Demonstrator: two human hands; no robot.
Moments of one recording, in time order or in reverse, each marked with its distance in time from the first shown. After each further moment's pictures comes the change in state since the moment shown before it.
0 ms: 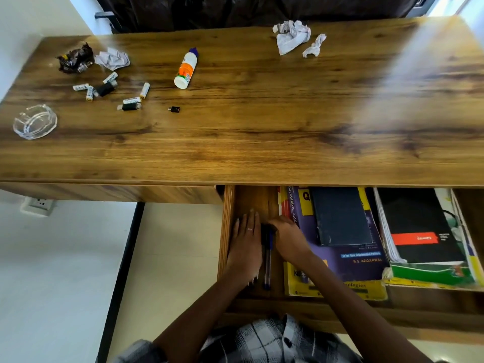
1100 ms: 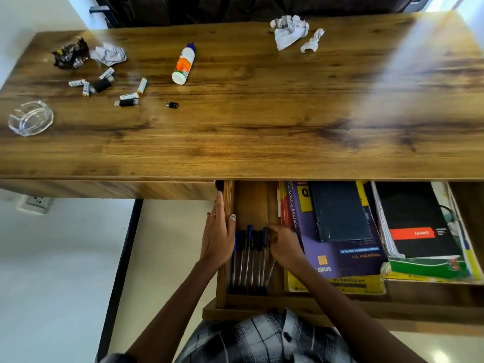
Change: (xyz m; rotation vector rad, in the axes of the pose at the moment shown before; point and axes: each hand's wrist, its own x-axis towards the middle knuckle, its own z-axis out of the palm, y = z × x) left_hand -0.002 -0.052 -0.012 -0.628 0.341 -0.101; right_hand -0.025 -0.020 0.008 0.286 -0.053 0.275
